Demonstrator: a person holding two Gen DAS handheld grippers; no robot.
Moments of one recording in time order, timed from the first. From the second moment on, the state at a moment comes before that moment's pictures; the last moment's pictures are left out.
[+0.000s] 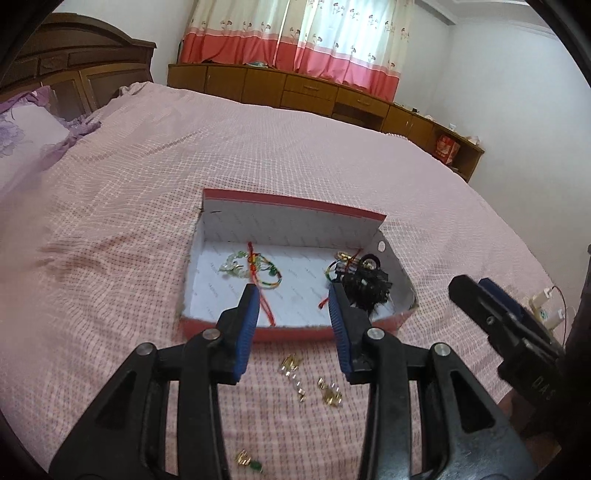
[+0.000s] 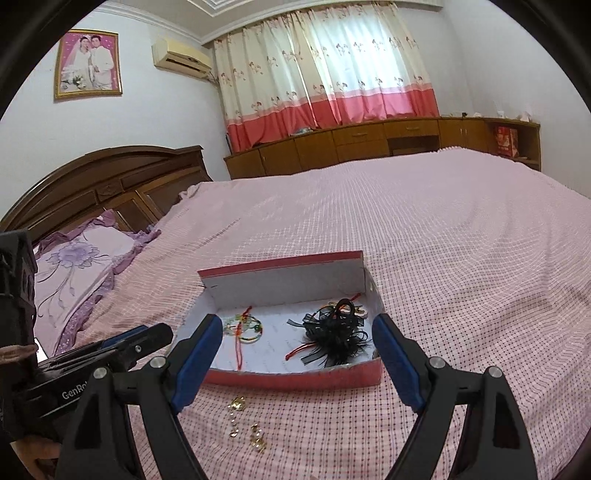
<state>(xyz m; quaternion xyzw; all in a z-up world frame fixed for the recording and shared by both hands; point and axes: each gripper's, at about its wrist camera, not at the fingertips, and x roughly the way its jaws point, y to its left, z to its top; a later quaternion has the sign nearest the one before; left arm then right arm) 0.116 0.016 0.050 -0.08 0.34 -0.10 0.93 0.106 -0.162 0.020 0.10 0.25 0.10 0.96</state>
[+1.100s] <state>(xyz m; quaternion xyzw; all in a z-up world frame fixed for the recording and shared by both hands) 0.050 0.037 -0.033 -0.06 0.41 -0.12 0.90 0.022 -0.163 -0.009 0.09 0.26 0.10 0.96</state>
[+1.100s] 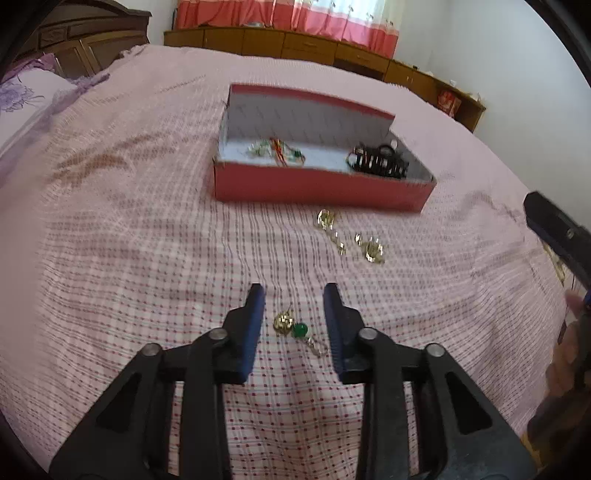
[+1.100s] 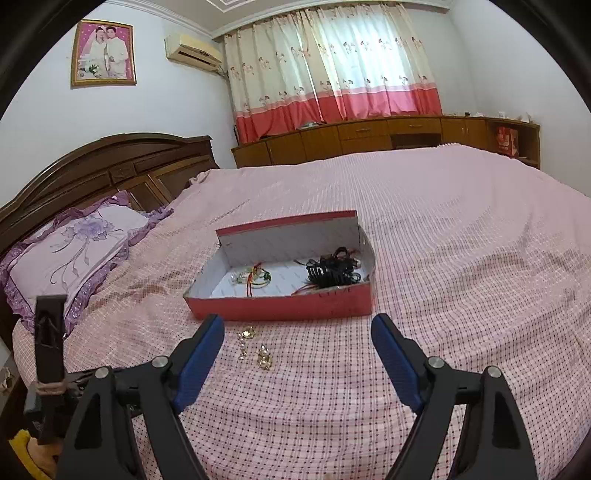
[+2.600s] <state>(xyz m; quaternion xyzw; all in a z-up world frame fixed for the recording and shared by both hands) 0.051 0.078 -0.019 -0.08 0.36 -0.08 0.93 0.080 -0.098 -0.083 0.03 0.35 0.13 0.93</state>
